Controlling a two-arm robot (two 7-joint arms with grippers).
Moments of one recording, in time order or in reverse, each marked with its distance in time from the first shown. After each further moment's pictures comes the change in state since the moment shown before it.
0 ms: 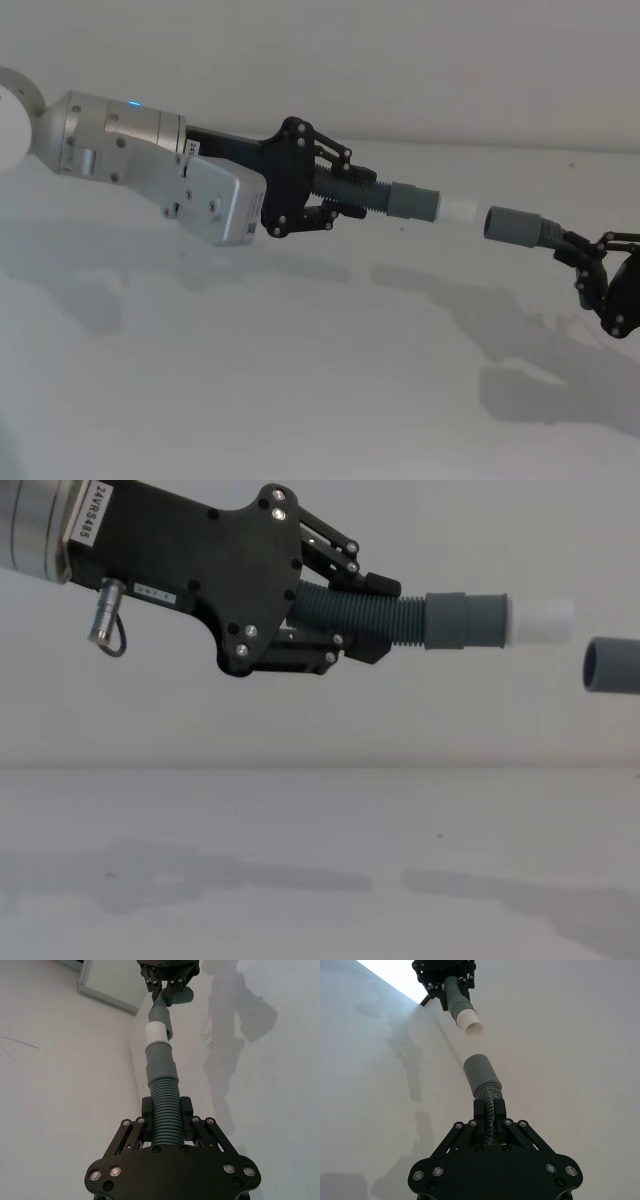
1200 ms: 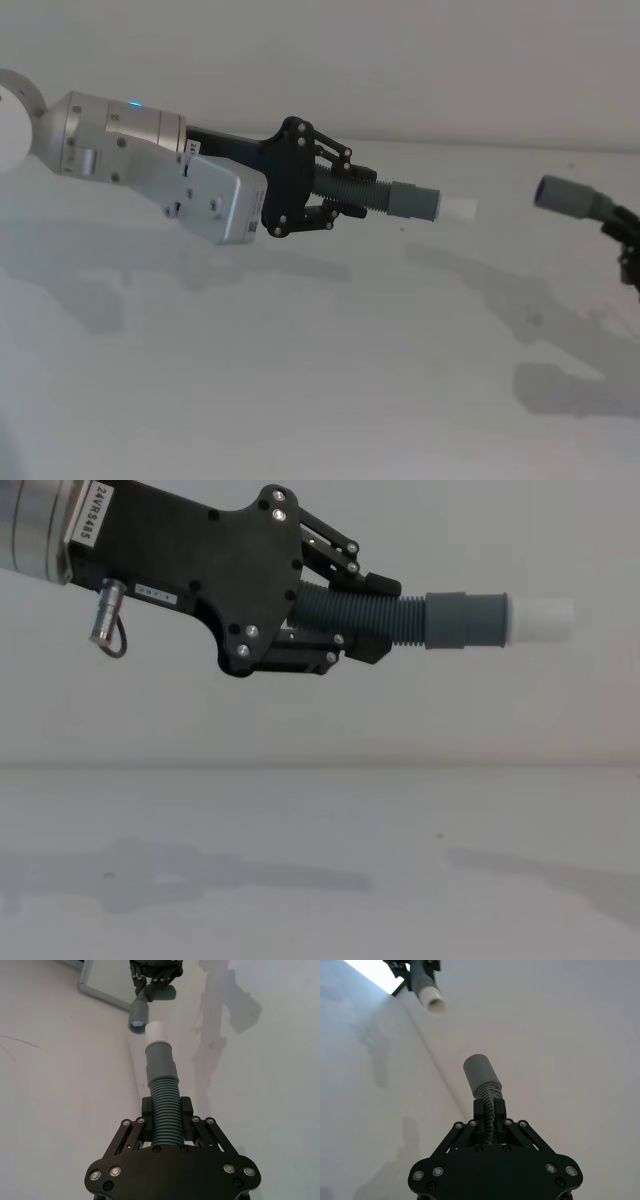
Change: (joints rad) left arm 0.002 -0.001 -0.001 0.001 -0.001 0.004 0.002; right arm 0.017 -0.003 0.040 0.086 -0.028 -0.095 -0.076
